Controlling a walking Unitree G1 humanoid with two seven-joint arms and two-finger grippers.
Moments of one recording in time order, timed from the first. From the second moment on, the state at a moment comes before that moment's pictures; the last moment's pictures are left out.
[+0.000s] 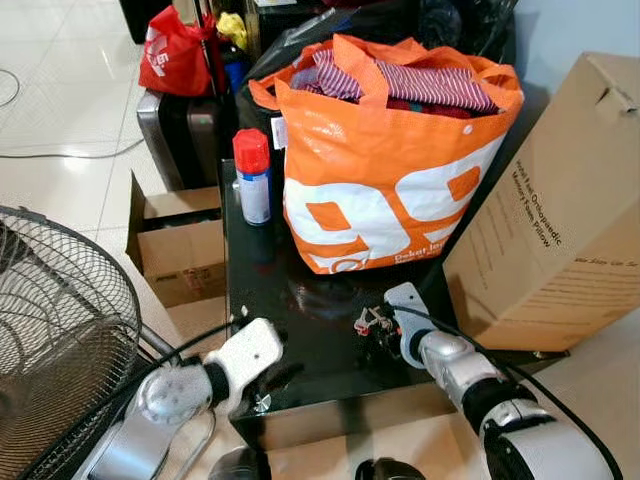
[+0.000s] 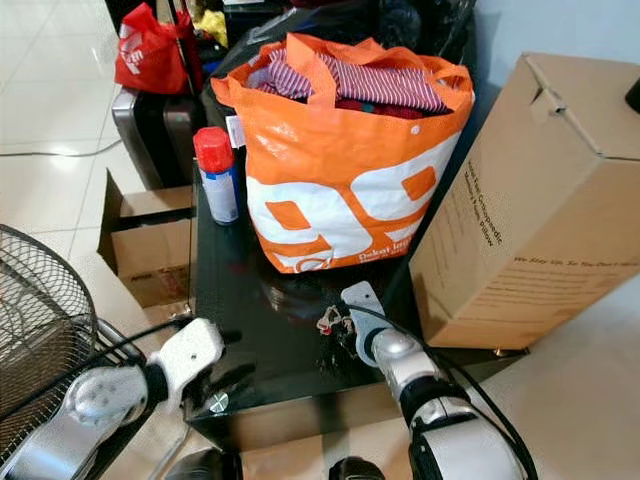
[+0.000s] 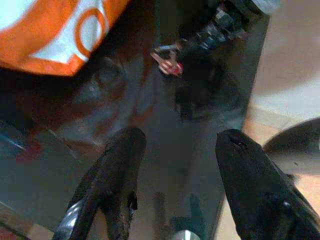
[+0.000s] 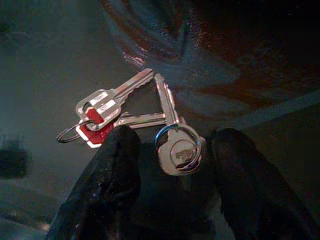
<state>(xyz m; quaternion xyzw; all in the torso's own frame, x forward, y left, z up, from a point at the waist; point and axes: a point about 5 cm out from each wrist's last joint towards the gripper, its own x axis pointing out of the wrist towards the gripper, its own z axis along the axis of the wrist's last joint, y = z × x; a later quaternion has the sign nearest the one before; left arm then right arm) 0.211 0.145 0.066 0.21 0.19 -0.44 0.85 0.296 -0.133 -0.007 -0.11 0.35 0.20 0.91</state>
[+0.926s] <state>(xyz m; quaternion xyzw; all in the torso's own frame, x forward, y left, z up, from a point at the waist) 0.210 0.144 0.072 0.21 0.20 -0.45 0.85 0.300 -0.131 -0.004 -0.14 0.35 0.22 0.90</state>
